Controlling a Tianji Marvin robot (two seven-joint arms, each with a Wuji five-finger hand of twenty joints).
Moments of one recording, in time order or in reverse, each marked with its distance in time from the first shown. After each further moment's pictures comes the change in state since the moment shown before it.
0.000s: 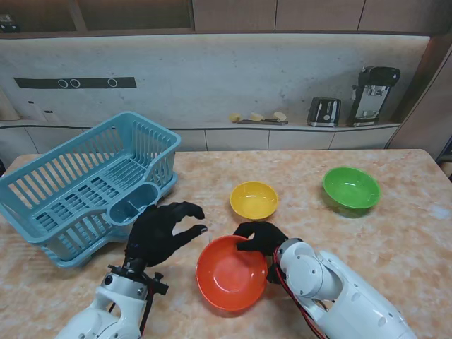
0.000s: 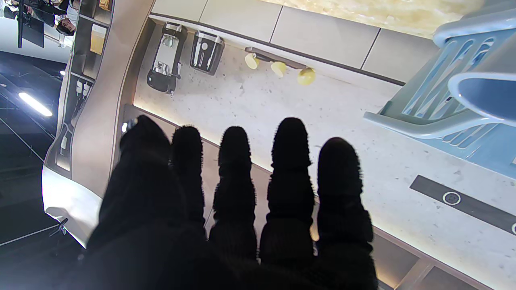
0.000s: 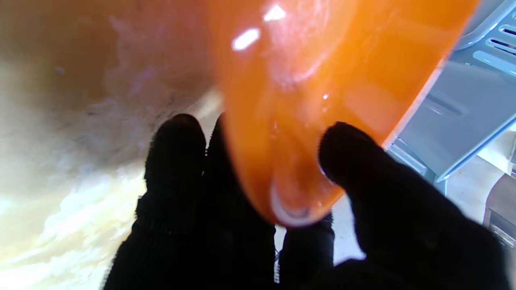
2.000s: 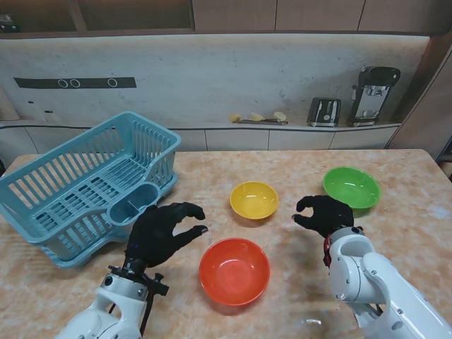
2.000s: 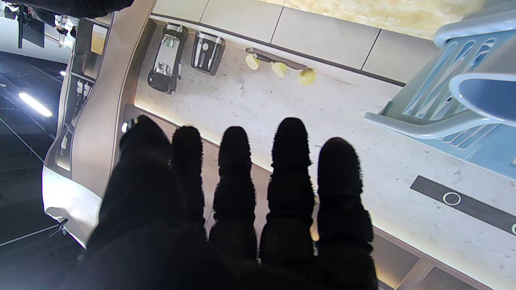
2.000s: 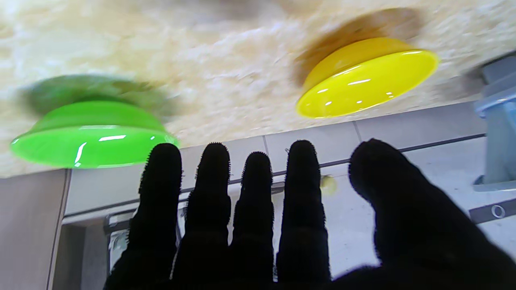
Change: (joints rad) left arm 0.006 0.000 0.002 -0.009 0.002 0.005 -0.004; right arm -0.237 0.050 0.350 -0.280 -0.570 0.154 0.004; left_hand 0.000 0.000 0.000 0.000 0.000 0.000 0.000 0.000 0.001 0.000 0.000 0.000 0.000 0.000 0.000 0.000 0.000 0.000 -0.002 0.000; right_hand -0.127 0.130 -0.156 0.078 -0.030 0.086 -0.309 0.011 -0.105 0.012 -0.287 -0.281 -0.252 0.103 -0.473 -0.265 -0.495 0.160 -0.239 -0.002
